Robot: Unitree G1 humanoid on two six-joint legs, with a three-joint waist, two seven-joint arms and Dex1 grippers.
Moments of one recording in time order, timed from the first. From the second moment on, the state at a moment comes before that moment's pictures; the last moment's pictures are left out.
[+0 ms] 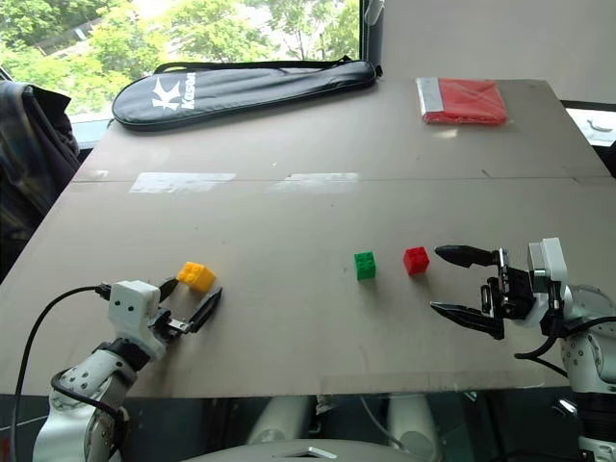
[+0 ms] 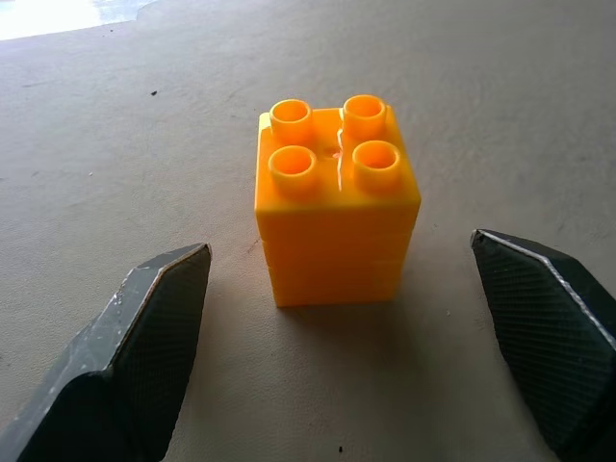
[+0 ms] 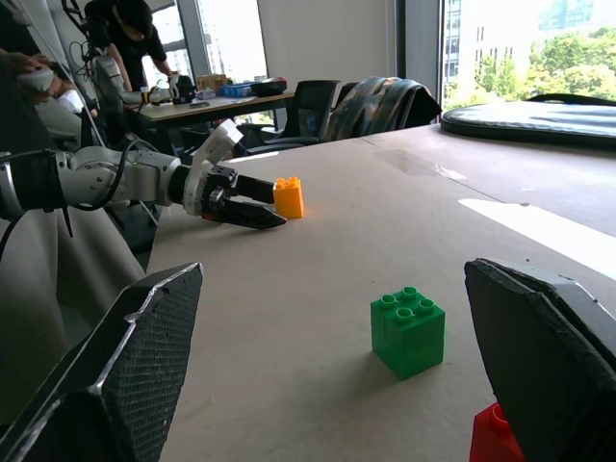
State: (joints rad) left arm 0.31 0.41 0.32 -0.25 -0.30 0.13 -0.59; right arm -0.04 -0.64 -0.24 -0.09 0.76 0.15 1.46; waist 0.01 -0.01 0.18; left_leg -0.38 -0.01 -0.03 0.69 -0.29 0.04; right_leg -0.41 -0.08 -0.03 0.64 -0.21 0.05
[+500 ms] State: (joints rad) left arm 0.22 0.46 0.24 -0.22 -0.30 0.12 -0.64; right arm -0.05 -0.64 -0.24 -0.10 0.73 0.13 1.47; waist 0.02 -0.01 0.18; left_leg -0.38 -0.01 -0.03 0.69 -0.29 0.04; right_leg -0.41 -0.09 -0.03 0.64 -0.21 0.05
